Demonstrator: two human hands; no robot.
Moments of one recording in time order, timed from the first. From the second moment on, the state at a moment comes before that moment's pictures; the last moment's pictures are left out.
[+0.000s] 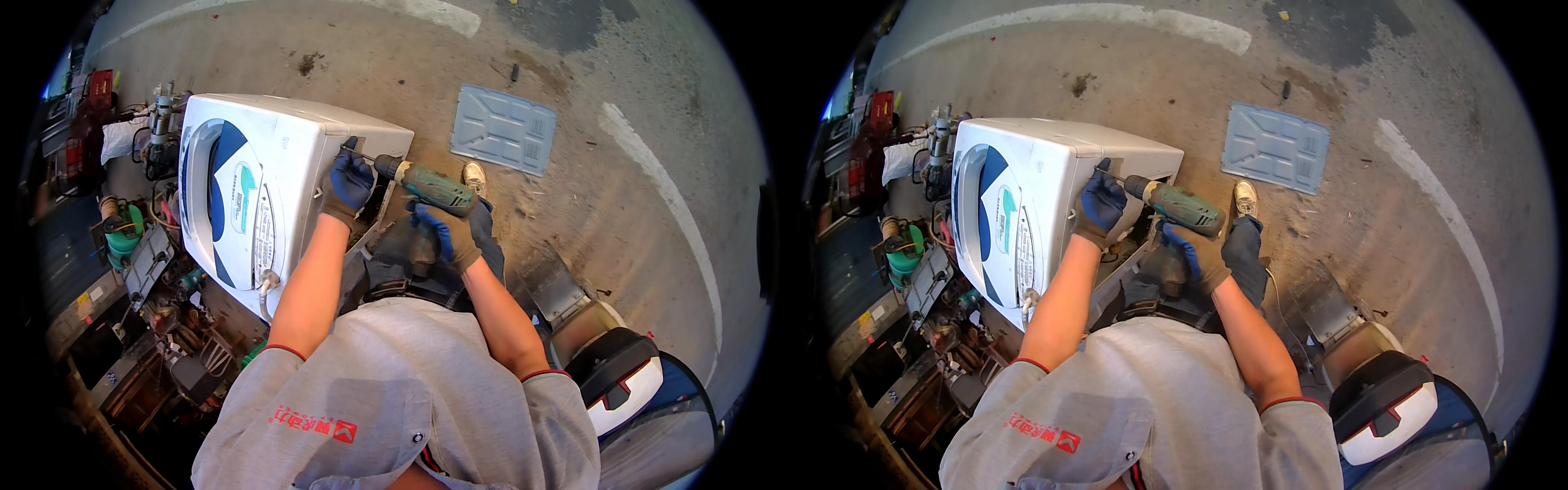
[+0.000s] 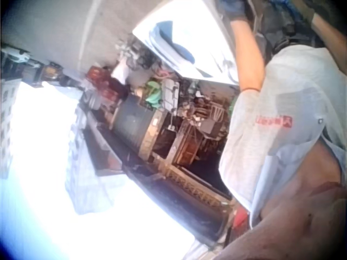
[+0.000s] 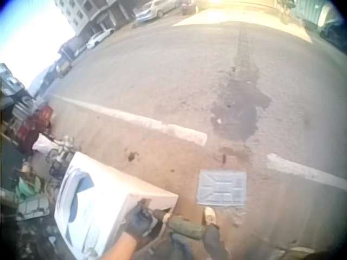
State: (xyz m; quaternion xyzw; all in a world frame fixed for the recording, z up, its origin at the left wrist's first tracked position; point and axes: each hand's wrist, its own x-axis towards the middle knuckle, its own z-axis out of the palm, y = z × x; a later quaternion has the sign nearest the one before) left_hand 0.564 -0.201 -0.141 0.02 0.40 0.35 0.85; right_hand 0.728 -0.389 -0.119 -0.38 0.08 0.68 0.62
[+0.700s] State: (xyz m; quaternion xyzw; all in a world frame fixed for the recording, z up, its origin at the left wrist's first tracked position) left_hand 0.564 -0.206 -0.139 -0.02 0.39 0.38 0.84; right_hand 0.740 -0.377 -0.121 -0.42 0.04 0.68 0.60
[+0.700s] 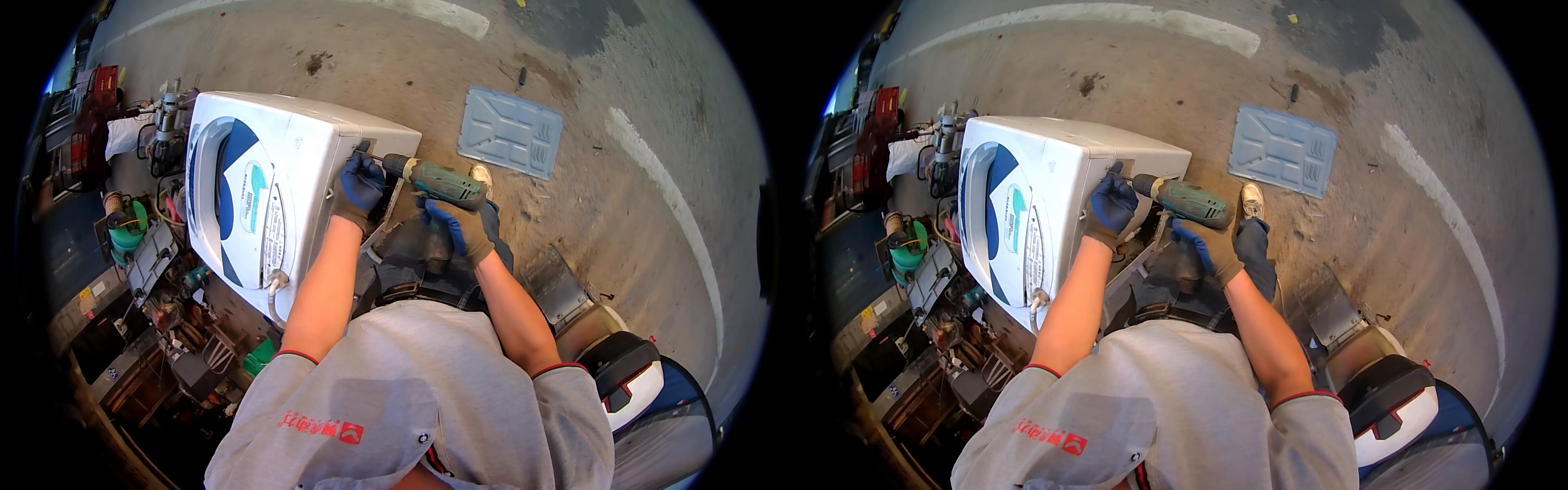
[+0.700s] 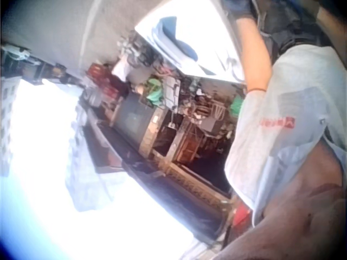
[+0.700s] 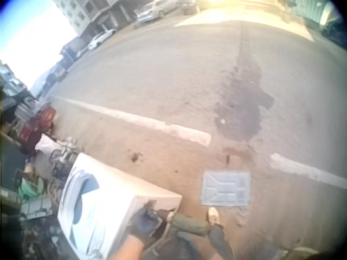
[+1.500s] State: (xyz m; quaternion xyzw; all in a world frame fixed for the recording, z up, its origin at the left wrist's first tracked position) left_hand 0.581 -0.203 -0.139 -0.10 0.39 0.43 0.81; right_hand 0.744 -0.373 -0.084 -0.44 0.04 0.66 0.61
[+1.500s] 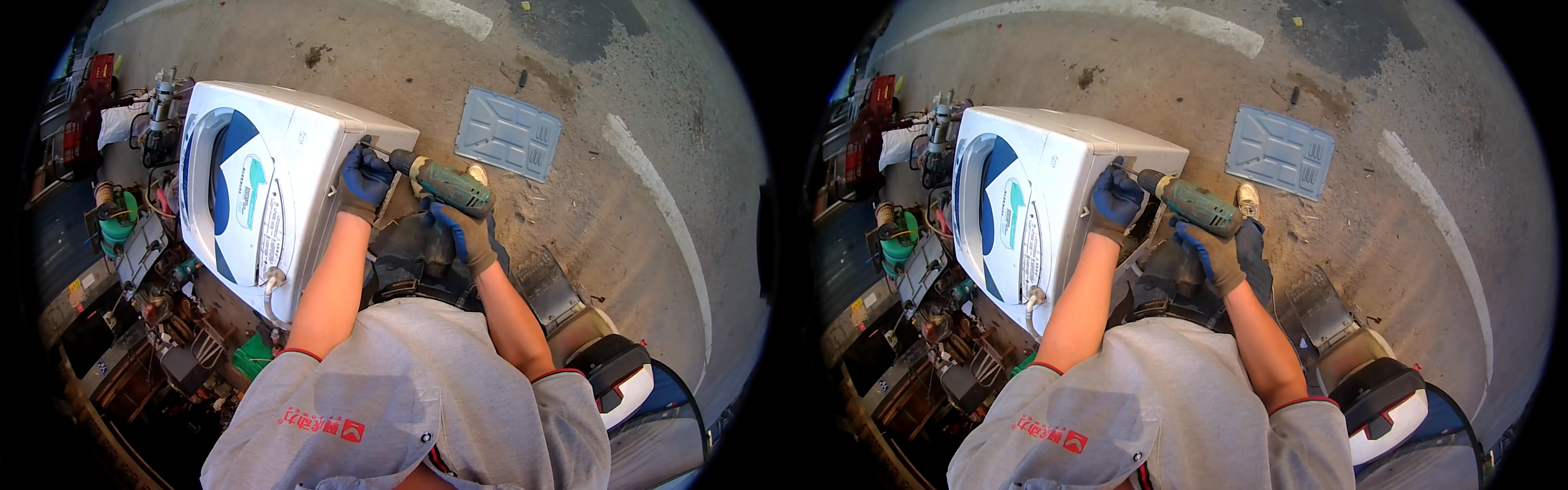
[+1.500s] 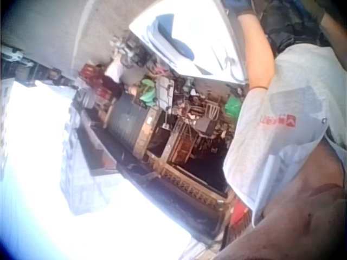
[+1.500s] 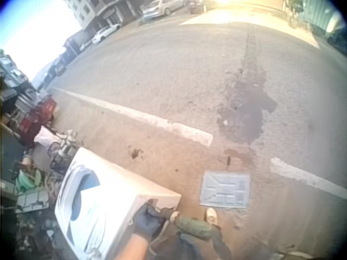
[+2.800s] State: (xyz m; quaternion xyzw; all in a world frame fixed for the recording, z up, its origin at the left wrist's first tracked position) left_hand 0.573 -0.207 -0.149 -0.11 0.34 0.44 0.82; right_hand 0.718 -0.390 -0.123 -0.38 0.09 0.70 0.60
